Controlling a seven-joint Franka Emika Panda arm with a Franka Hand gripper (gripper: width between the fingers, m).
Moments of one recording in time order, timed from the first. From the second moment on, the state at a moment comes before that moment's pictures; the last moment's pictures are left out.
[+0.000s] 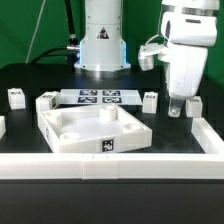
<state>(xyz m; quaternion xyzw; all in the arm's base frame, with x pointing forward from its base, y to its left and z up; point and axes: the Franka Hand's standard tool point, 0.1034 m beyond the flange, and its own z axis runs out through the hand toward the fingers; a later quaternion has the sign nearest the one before) 0.544 0.101 0.058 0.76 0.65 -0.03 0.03</state>
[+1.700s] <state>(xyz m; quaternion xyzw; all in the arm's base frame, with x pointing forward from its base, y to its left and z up) 0.472 -0.065 0.032 0.49 0.87 -0.04 -0.03</state>
